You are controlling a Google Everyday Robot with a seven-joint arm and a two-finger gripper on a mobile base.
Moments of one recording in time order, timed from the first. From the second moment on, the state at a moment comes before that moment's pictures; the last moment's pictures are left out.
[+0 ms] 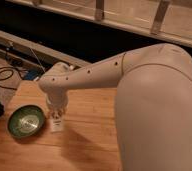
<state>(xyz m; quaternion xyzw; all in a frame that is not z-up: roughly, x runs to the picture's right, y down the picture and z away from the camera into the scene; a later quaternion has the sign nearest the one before) -0.186 0.118 0.718 -0.31 0.12 0.59 0.74</state>
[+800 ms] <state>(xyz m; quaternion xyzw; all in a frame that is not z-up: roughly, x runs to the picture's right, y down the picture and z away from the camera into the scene) -0.311 0.111 0.717 -0.34 0.07 0.46 0.82</state>
